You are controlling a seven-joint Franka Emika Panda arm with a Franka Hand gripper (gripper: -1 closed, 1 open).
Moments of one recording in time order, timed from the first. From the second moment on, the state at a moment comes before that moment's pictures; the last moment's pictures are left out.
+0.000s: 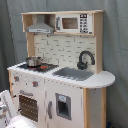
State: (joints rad) arm -0.37 -1.52 1.73 -2.59 -0.14 2.82 0.49
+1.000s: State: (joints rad) arm -0.51 -1.54 1.72 -2.53 -0.14 2.86 0.74
